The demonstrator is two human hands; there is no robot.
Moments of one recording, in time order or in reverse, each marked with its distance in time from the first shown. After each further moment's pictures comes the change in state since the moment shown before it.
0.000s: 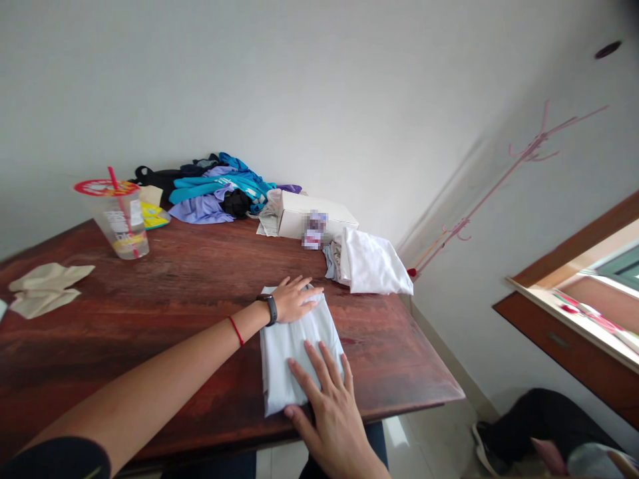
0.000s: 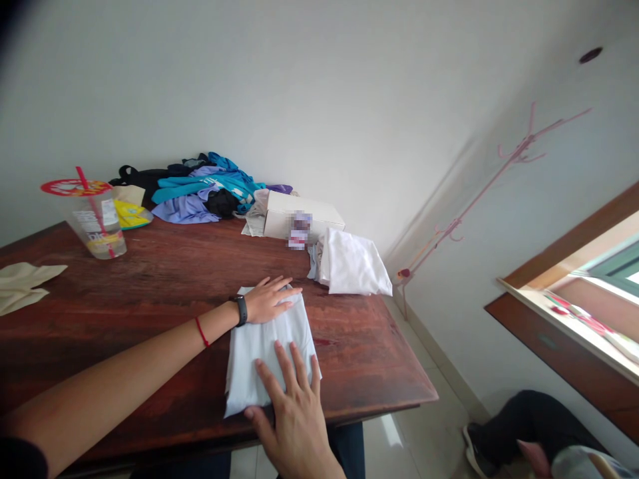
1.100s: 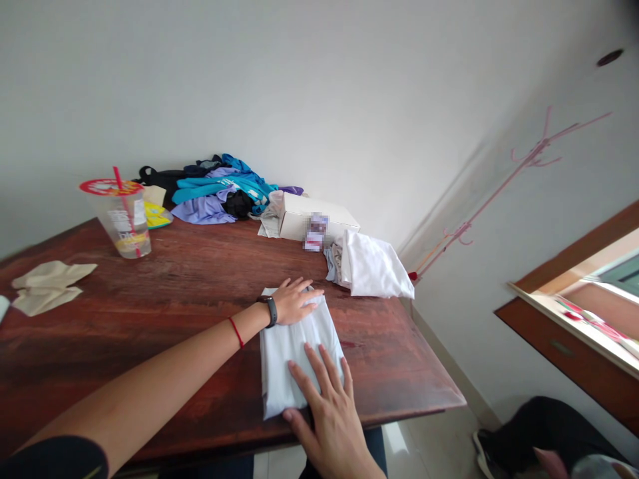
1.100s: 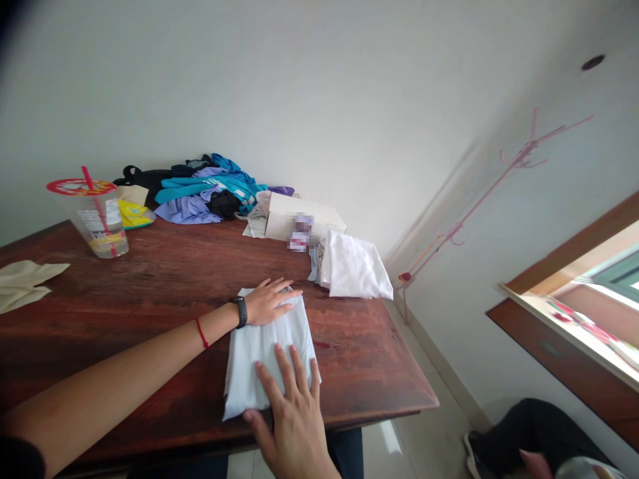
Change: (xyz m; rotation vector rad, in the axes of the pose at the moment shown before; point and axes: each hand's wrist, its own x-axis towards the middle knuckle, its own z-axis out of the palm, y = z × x) left_hand -0.001 0.000 -0.001 -0.016 0.016 0.002; right_hand -0.001 0.002 0.005 -0.005 0.004 0.001
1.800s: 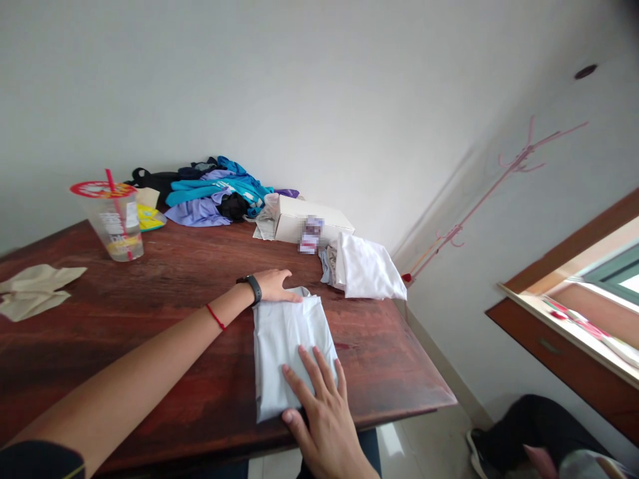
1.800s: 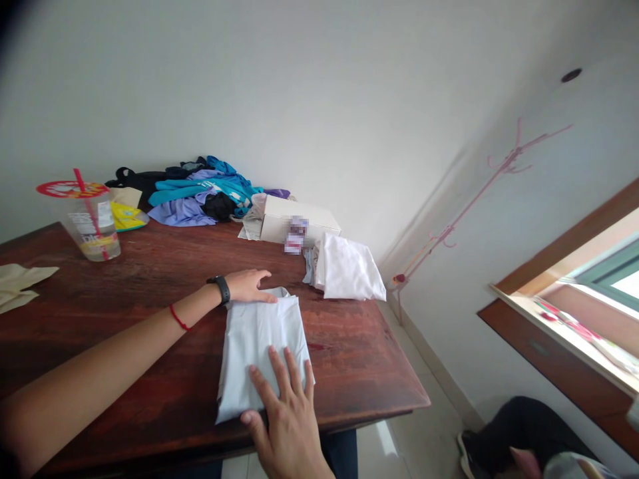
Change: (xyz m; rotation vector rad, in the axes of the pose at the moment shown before) left_hand 0.007 -0.033 -0.060 -0.087 -0.132 -0.253; right_hand 0.000 0.002 -0.007 0.021 -0.024 -0.016
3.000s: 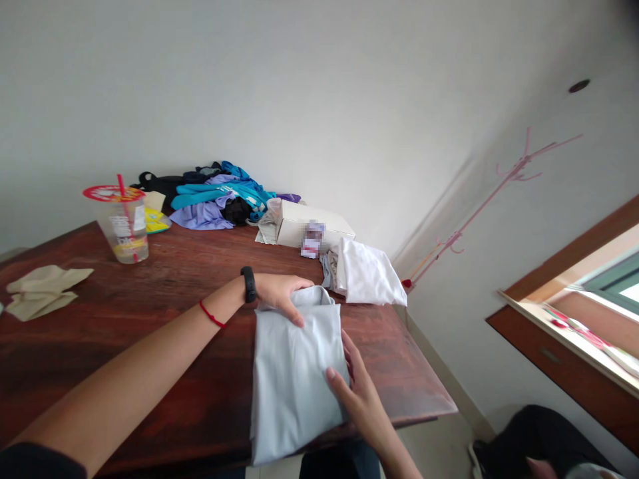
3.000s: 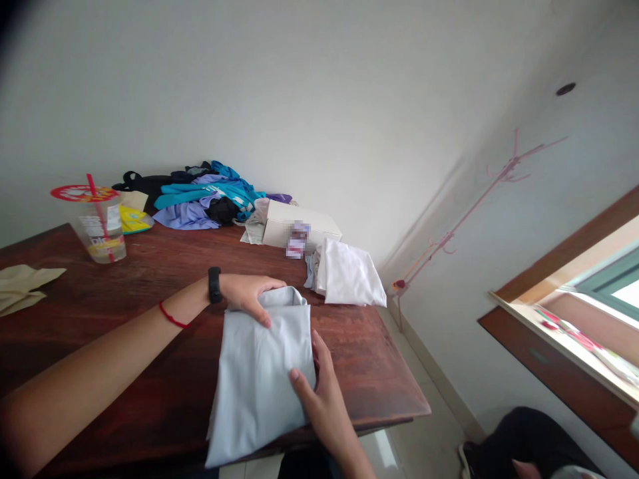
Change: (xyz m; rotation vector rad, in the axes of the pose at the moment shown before) left_hand -0.033 0.032 -0.043 -0.531 -0.325 0.503; right_hand 0.008 0.049 -0.016 0.933 0.259 0.367
